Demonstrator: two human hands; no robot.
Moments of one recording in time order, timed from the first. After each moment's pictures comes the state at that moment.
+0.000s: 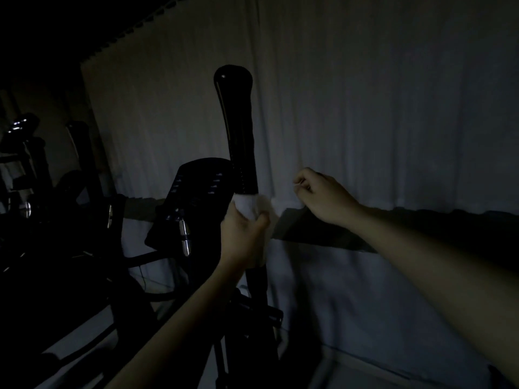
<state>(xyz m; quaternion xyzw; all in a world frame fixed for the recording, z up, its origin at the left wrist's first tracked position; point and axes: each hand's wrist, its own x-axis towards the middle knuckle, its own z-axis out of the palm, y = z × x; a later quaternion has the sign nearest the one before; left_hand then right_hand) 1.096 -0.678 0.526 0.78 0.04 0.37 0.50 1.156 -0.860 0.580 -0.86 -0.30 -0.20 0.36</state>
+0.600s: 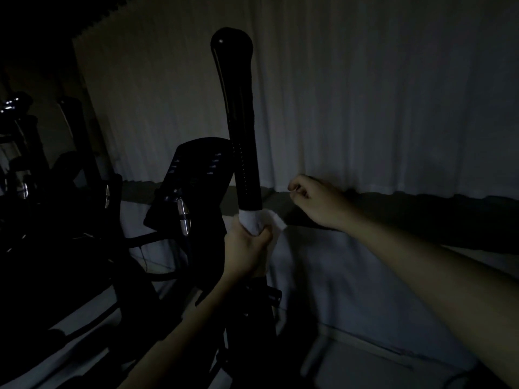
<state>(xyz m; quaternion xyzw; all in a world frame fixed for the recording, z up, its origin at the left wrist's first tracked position) 1.091 -0.674 0.465 0.81 0.06 0.32 0.49 1.157 -0.849 0.537 -0.88 -0.29 -0.16 0.34</state>
